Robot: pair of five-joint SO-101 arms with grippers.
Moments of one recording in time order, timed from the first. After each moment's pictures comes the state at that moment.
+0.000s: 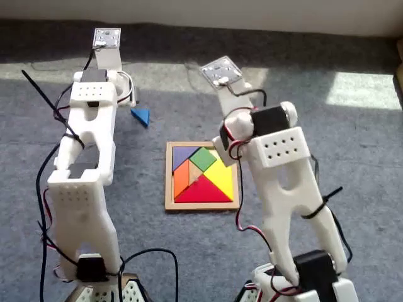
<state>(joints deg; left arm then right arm) -8.5 41.3 -30.1 62.2 6.4 -23.1 -15.7 6.5 85.4 15.6</state>
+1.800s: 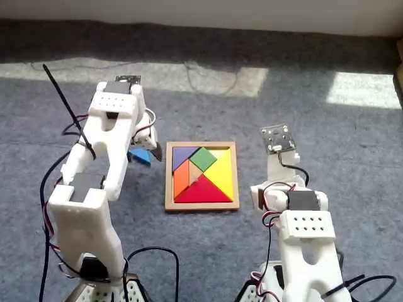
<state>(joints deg) -1.2 25.5 -6.2 85.9 20.5 -7.3 -48.2 63.1 56.9 13.5</state>
